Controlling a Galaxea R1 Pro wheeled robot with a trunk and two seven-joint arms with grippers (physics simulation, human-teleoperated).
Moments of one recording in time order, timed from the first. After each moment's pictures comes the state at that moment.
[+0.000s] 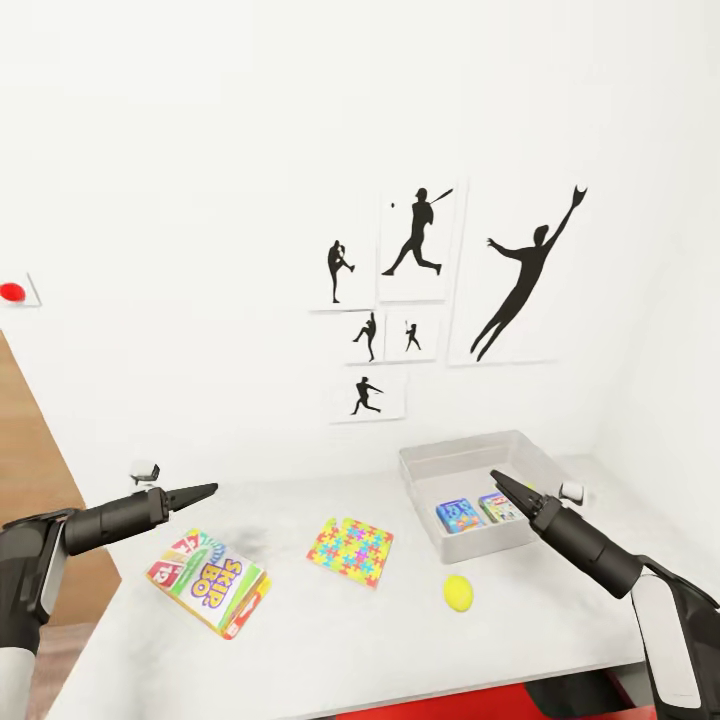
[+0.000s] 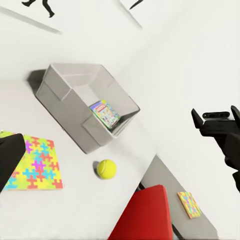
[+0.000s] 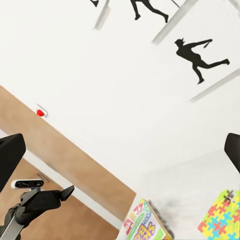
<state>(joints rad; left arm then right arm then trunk) -0.55 0.26 0.44 -1.12 -0.04 0.88 -1.50 -0.29 -0.05 -0.44 -1.51 -0.61 0.85 0.87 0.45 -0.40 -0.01</state>
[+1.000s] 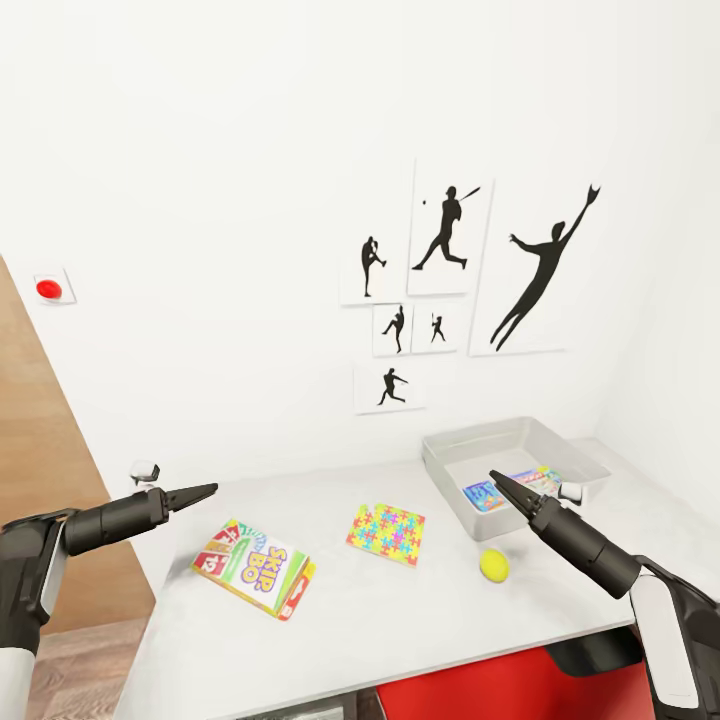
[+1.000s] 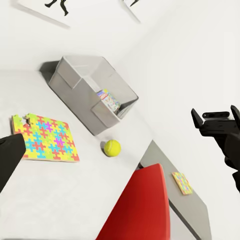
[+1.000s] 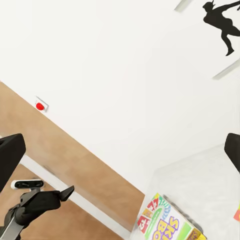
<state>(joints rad) -0.55 0.26 0.44 -1.12 -0.04 0.88 -1.50 -0.29 -0.04 -0.44 -1.51 -0.60 0.84 0.87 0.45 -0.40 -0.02</state>
